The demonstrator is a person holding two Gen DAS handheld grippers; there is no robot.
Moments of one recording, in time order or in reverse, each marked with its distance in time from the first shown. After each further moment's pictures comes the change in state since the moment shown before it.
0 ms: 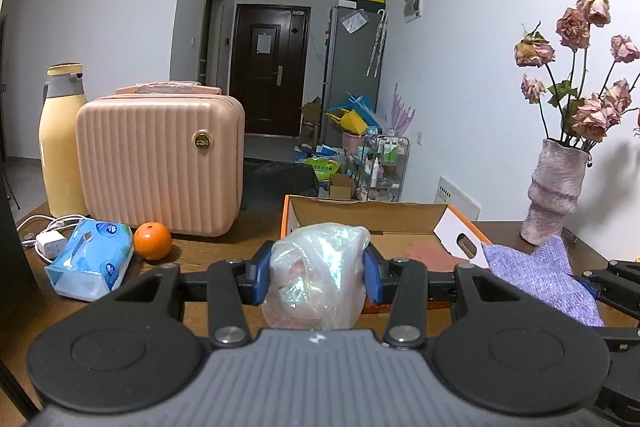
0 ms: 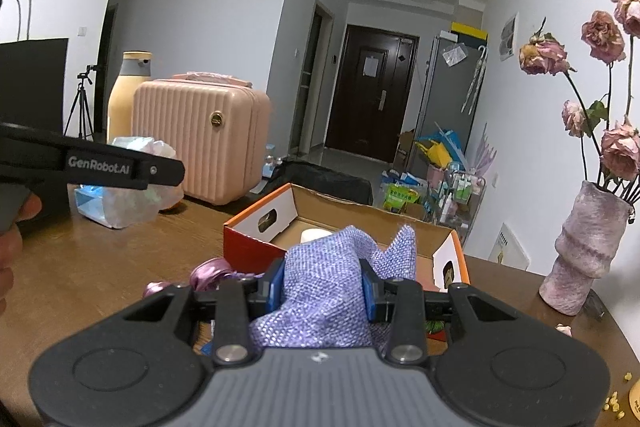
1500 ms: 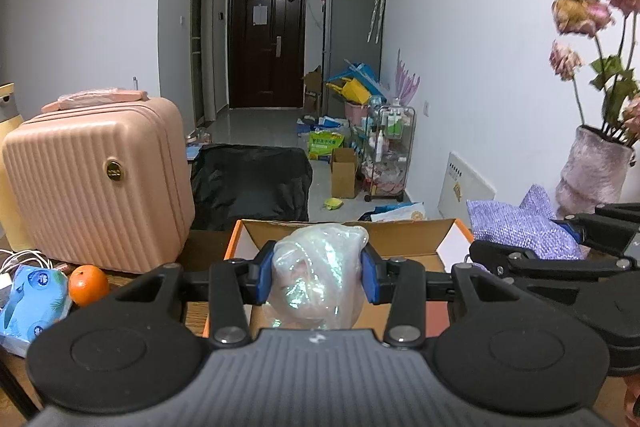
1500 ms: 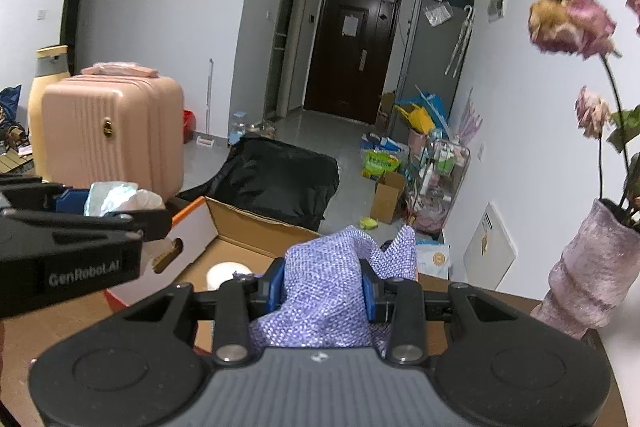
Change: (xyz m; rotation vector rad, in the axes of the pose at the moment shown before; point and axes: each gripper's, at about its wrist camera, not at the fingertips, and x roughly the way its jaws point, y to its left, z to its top) left arm 0.143 -0.075 0.068 0.048 0.109 0.036; right arm 0.144 -0.101 0.083 0.035 0.139 -0.045
